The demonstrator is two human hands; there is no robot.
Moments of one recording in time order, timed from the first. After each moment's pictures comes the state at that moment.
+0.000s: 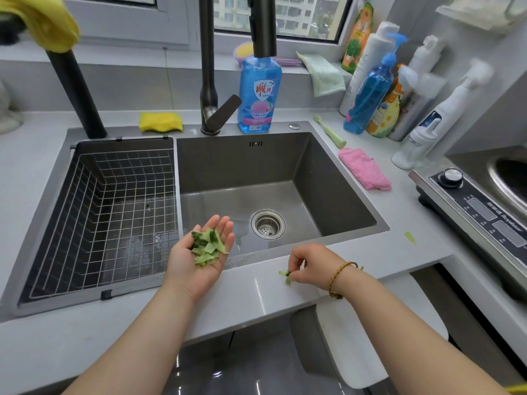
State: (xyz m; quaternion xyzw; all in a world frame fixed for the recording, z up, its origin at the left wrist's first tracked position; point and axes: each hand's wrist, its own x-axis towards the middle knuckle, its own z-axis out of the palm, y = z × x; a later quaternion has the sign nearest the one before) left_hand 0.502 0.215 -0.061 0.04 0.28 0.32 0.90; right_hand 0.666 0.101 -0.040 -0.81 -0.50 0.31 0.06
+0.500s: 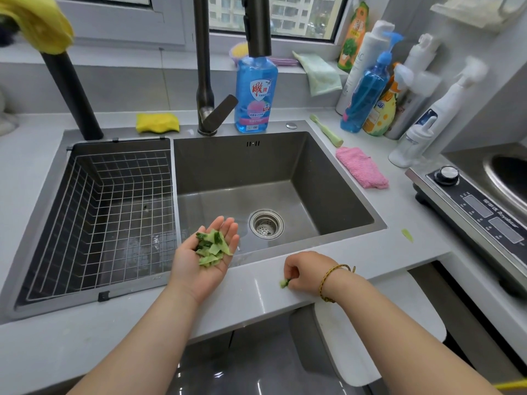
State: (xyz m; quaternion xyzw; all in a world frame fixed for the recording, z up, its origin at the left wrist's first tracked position) left_hand 0.509 0.209 -0.061 0.05 0.27 0.31 0.91; right_hand 0.659 0.100 -0.043 -0.80 -0.52 0.29 -0.05
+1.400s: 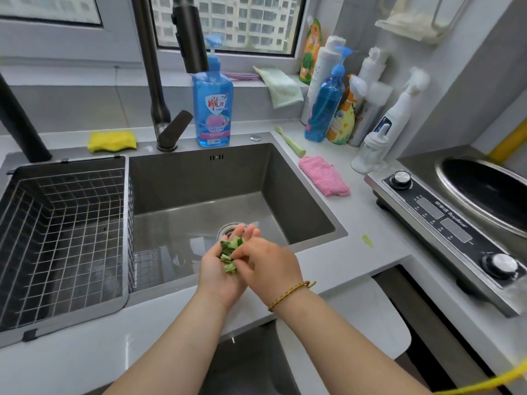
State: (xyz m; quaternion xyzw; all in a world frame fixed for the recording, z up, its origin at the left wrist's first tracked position) left_hand 0.607 0.160 -0.058 0.00 0.24 0.26 0.93; right_hand 0.656 0.090 -0.007 -0.81 -0.54 0.12 0.18
